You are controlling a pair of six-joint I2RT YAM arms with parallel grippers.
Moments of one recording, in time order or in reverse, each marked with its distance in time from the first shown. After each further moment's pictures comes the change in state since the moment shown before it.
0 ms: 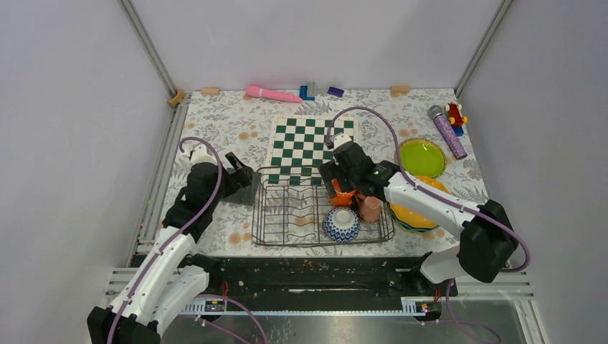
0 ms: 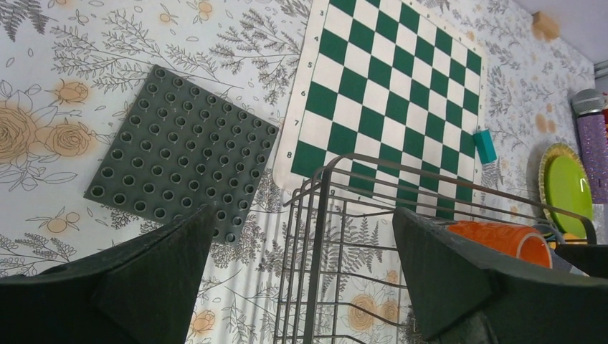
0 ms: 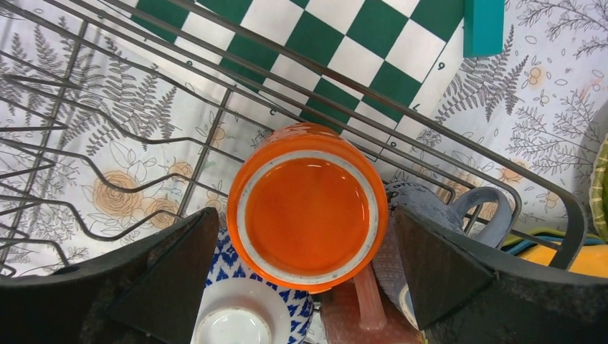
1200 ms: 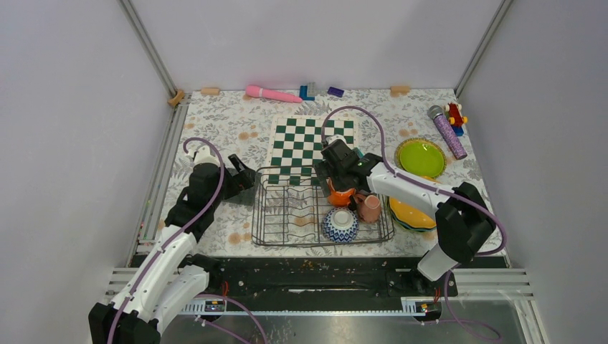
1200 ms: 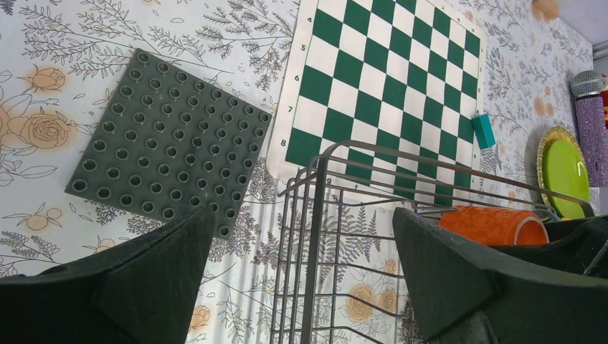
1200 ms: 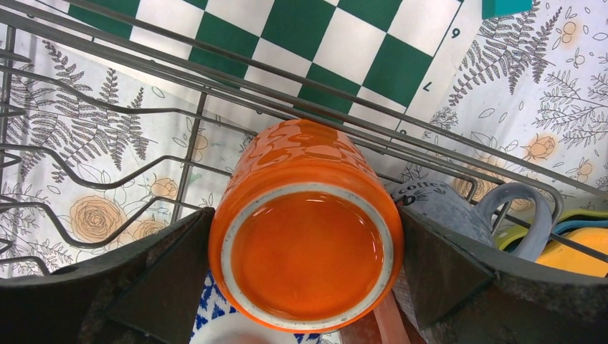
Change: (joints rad) left arm 0.000 0.025 -0.025 0.016 0.045 -0.004; right arm 0.002 0.185 0.103 -0.087 0.046 0.110
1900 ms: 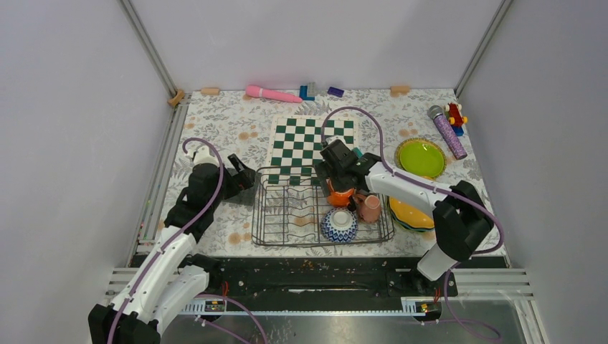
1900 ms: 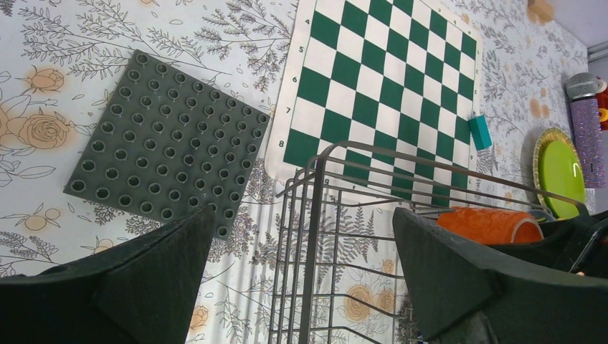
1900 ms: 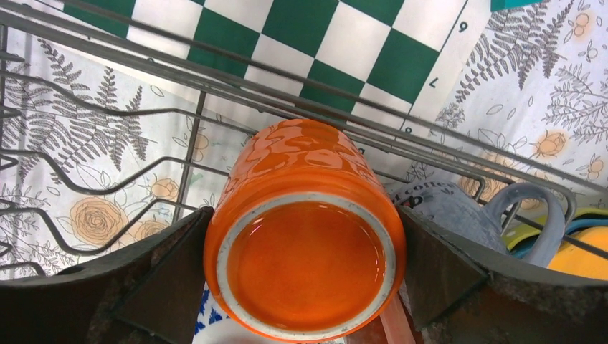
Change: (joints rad) left arm 0.000 -0.005 0.000 0.000 0.000 -0.002; right arm 0.000 0.030 0.022 -0.013 -0.004 0.015
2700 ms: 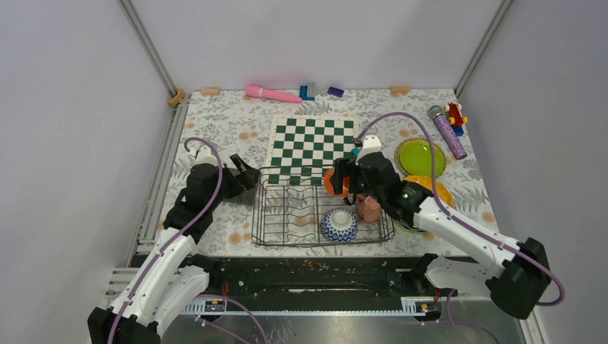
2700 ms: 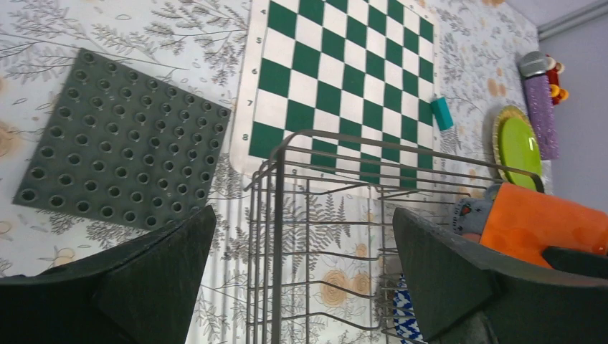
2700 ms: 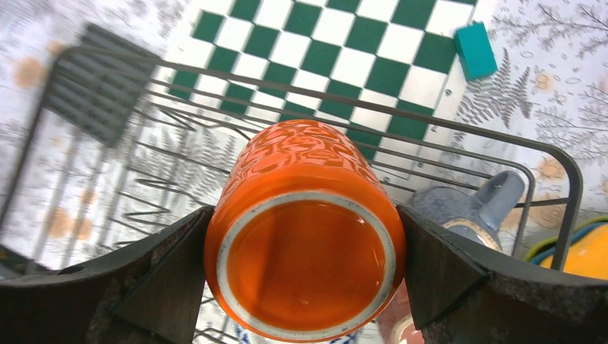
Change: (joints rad) left arm 0.000 -0.023 0.000 0.018 0.092 -0.006; right arm 0.000 -0.472 -0.305 0.275 -0.011 0.088
